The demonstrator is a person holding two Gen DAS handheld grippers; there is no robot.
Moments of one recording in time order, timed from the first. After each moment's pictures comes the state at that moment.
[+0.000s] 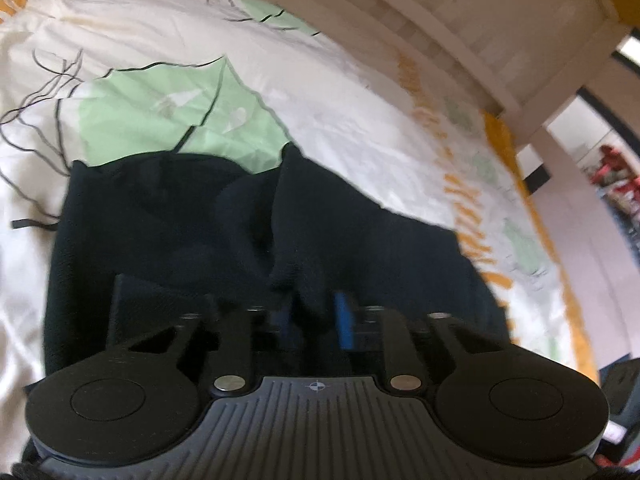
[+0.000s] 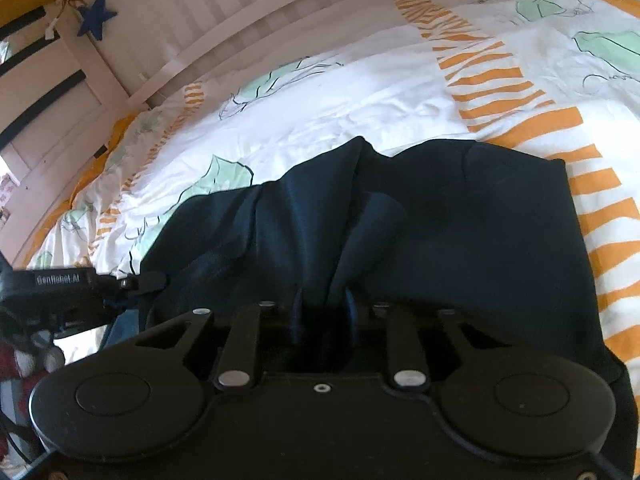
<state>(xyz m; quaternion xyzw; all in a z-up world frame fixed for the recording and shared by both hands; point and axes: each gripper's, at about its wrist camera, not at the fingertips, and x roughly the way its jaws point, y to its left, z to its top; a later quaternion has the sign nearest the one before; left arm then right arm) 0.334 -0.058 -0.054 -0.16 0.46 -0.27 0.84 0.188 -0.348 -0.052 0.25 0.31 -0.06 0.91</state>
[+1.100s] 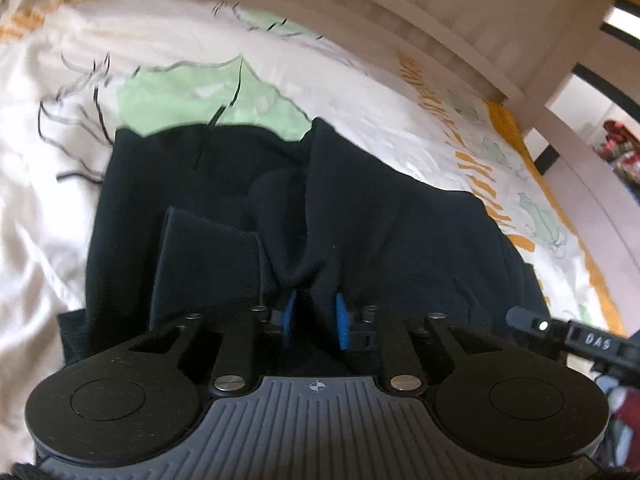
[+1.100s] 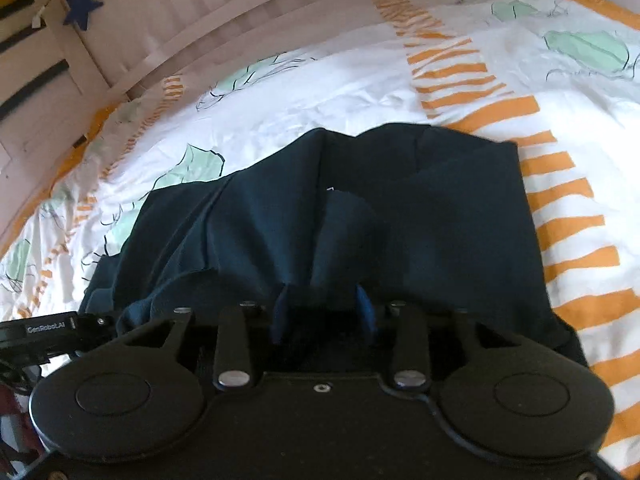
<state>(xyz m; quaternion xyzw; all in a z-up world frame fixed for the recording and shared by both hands) 0.284 -0.037 -0.075 -0.11 0.41 -0.26 0.87 0.165 -0.339 -0.051 0.21 0.32 -0.09 0.92</state>
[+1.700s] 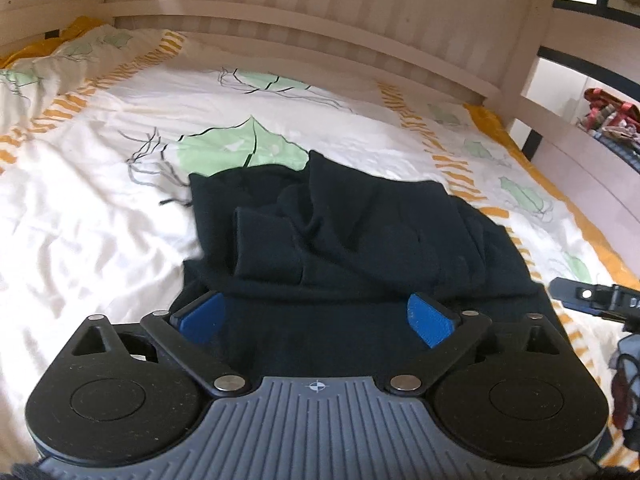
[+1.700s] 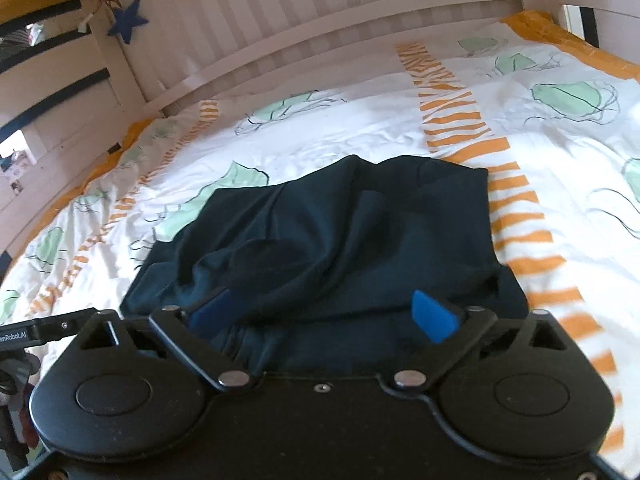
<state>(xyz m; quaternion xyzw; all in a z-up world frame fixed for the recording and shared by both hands) 0.164 0.008 -0.019 -0.03 0.35 -0.24 0.91 0.062 -0.299 -0.017 0.19 0.27 -0.07 0.94</state>
